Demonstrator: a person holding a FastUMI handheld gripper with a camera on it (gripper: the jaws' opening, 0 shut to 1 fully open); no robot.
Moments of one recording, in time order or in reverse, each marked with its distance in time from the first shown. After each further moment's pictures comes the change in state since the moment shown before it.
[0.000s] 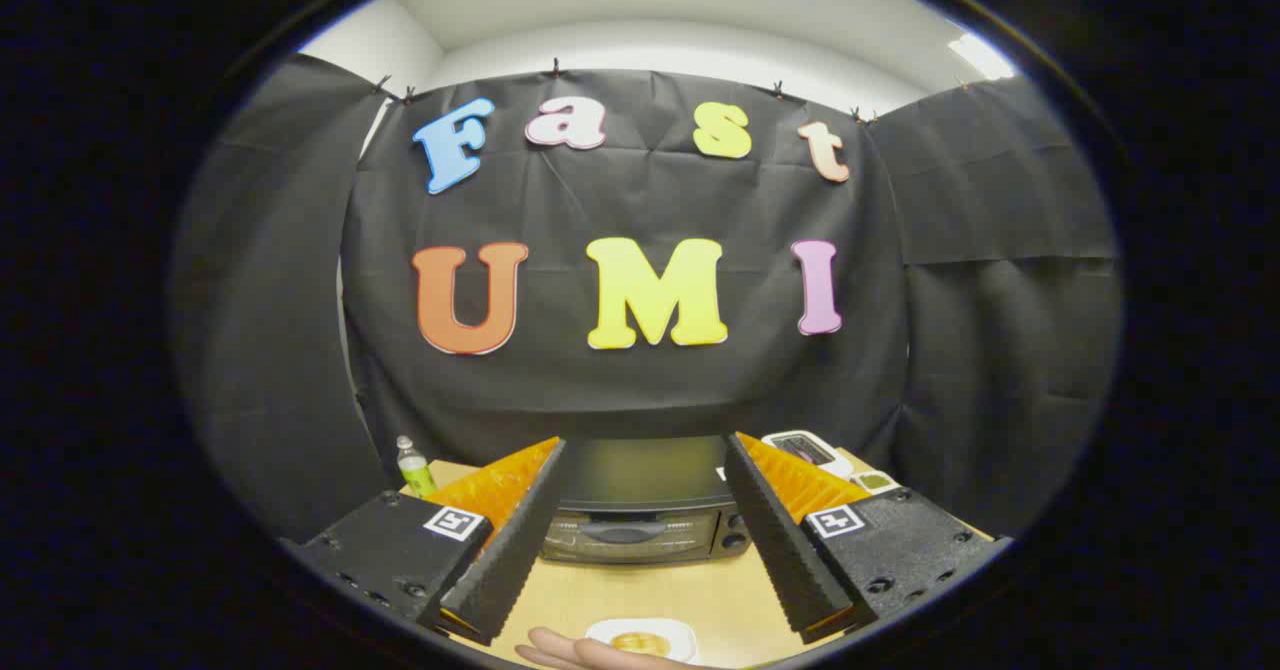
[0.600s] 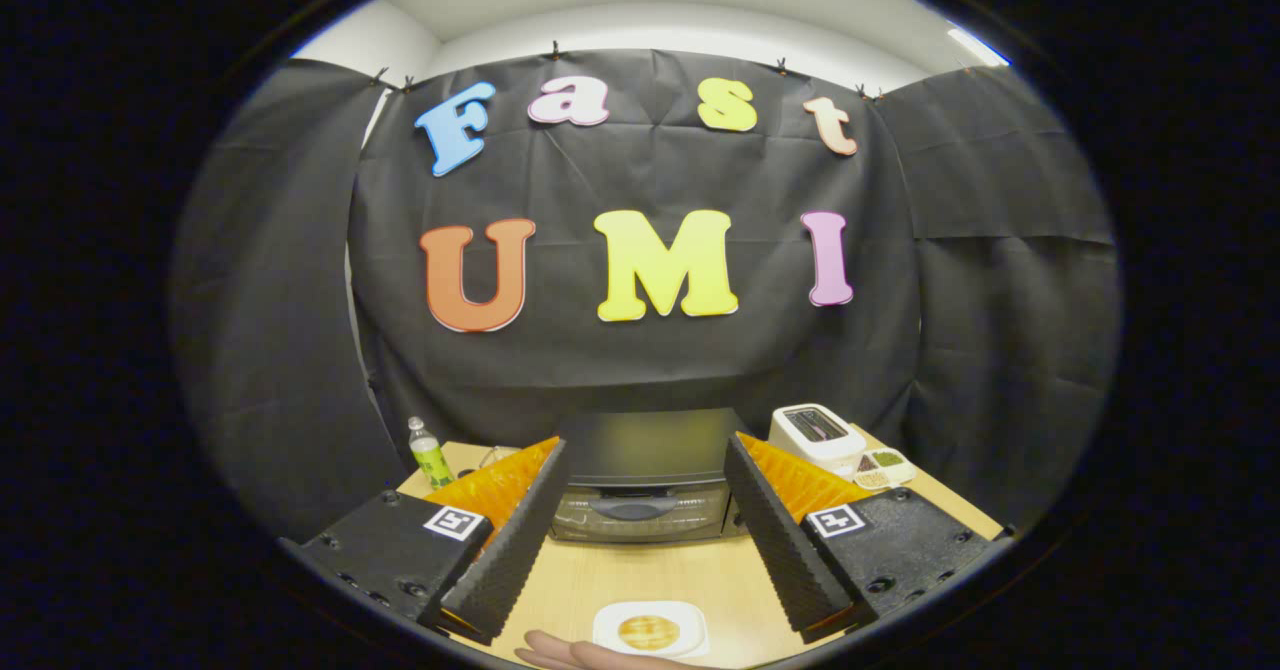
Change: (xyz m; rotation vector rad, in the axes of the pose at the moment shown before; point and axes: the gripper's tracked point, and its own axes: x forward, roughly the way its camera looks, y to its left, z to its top) arm -0.005 0.000 -0.021 0.003 0.063 0.025
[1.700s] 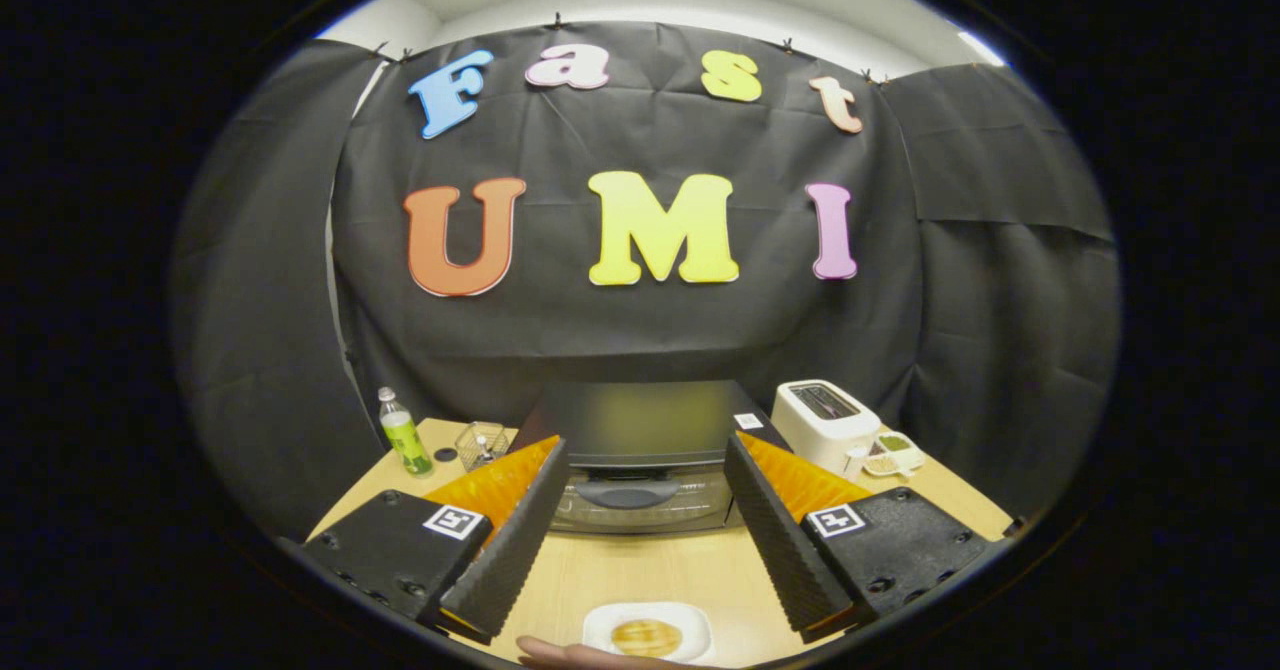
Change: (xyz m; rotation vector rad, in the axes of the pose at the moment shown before) arm 0.062 -0.001 -0.051 0.002 0.067 -0.041
